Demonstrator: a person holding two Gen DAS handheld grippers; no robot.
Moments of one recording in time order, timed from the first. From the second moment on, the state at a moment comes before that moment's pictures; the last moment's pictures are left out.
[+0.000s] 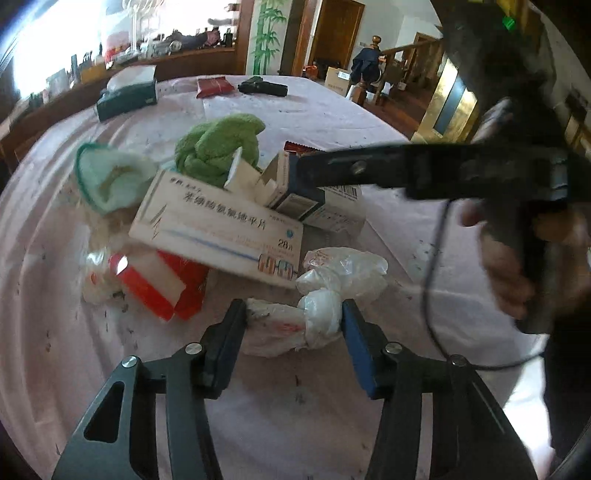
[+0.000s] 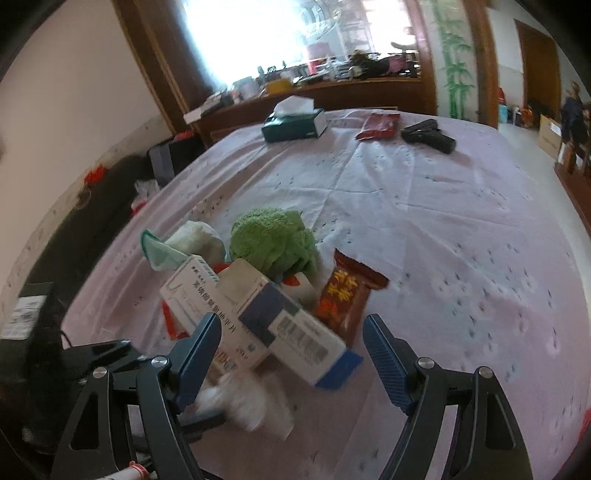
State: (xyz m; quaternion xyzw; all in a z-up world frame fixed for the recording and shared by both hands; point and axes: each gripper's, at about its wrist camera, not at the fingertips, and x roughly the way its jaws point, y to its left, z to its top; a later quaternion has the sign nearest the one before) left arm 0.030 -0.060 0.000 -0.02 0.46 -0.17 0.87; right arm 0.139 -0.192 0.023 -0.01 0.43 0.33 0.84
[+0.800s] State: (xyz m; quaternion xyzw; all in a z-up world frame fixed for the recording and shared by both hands) left arm 0.017 -0.066 0.023 -0.05 0.46 -0.19 0.87; right arm 0.050 -0.273 0.033 0.10 0.43 0.22 0.87
